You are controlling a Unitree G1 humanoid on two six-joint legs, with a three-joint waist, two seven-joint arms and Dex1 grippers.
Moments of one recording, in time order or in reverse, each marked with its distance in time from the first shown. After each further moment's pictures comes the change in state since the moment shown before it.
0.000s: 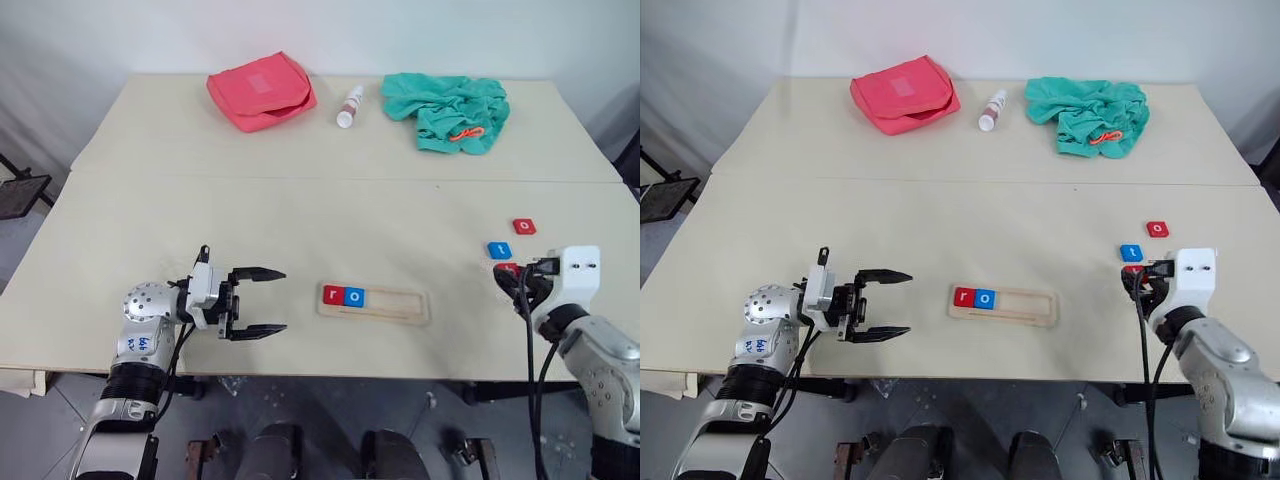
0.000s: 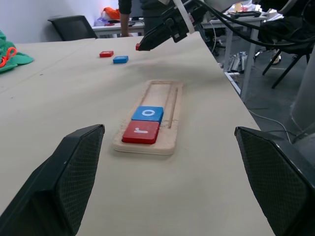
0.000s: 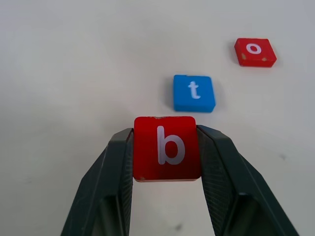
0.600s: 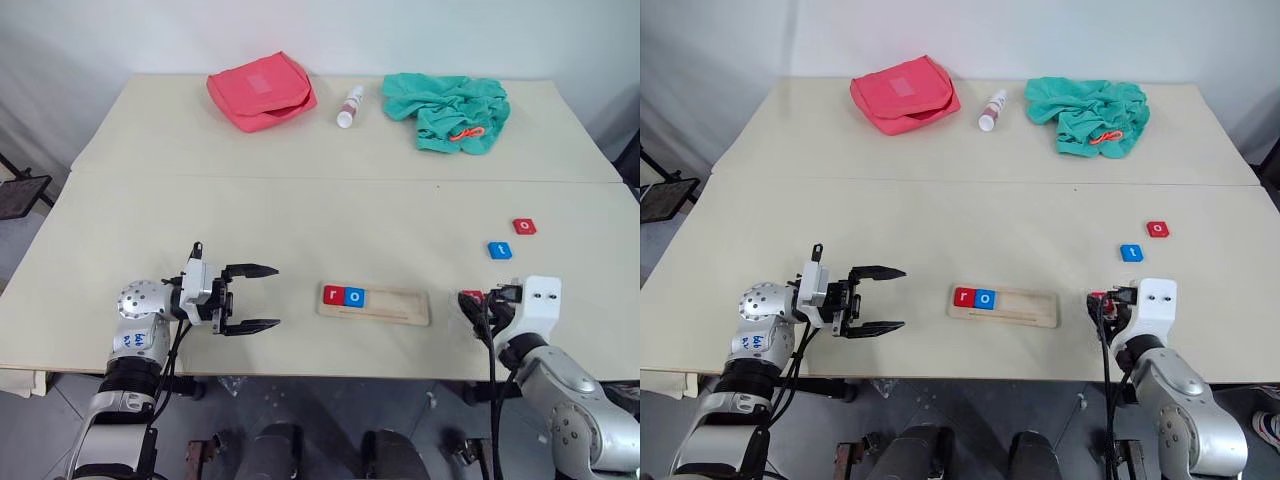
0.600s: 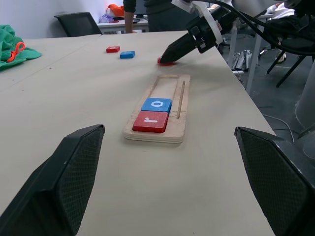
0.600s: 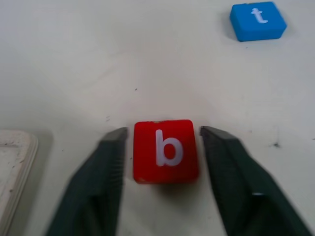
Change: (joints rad) left arm -0.025 0.007 0.018 0.059 0.000 -0.028 -0.010; right arm 0.098 0.149 0.079 -0.129 0.007 0.034 -0.100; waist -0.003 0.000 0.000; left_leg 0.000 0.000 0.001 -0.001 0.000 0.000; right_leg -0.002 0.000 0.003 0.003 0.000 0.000
